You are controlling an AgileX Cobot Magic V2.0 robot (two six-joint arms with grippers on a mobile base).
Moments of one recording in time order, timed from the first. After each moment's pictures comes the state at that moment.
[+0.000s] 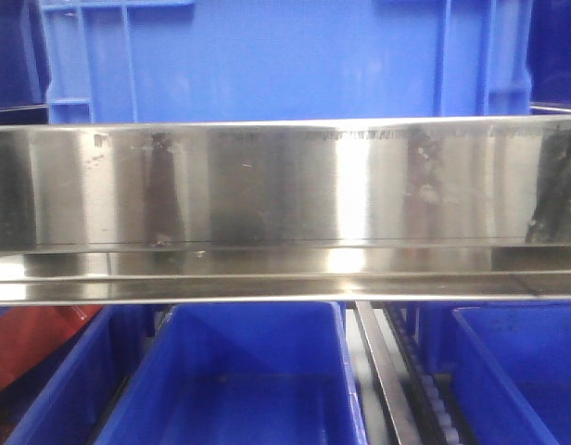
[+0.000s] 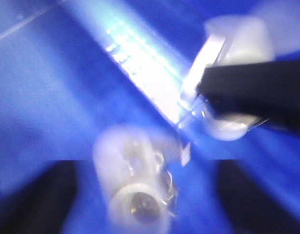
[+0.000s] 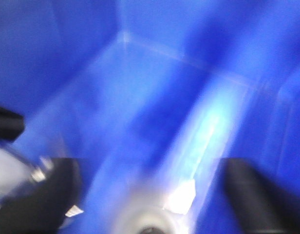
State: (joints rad) left arm -0.41 1.84 -1.89 -0.16 1.00 0.25; right arm 0.50 1.76 -1.80 0.14 0.78 -0.11
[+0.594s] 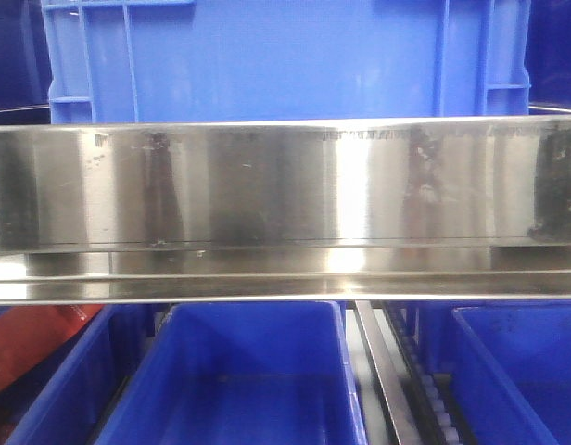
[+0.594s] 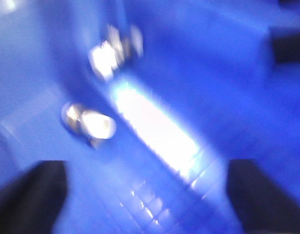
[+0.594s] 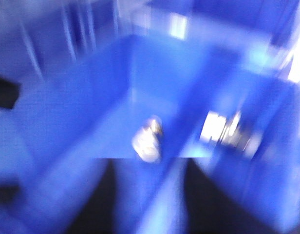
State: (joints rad) left arm -0.40 1.64 -2.00 -0.16 1.04 0.25; right arm 0.50 1.54 -1.89 0.14 0.87 -0.11
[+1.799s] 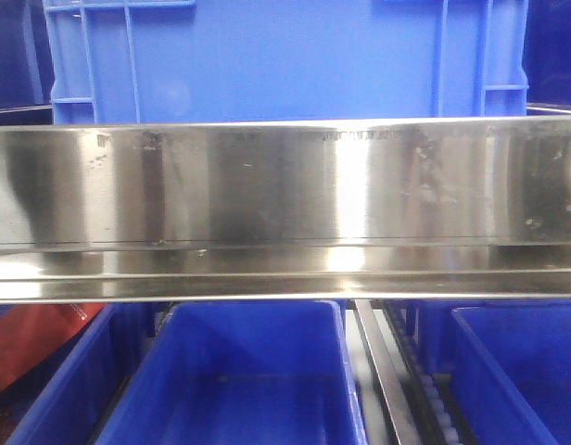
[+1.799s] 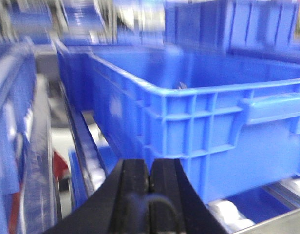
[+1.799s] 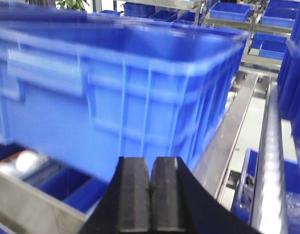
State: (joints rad) left arm -0.30 0.34 -0.47 -0.13 0.24 0.07; right arm 0.49 0.45 -0.48 0.10 0.26 -0.11
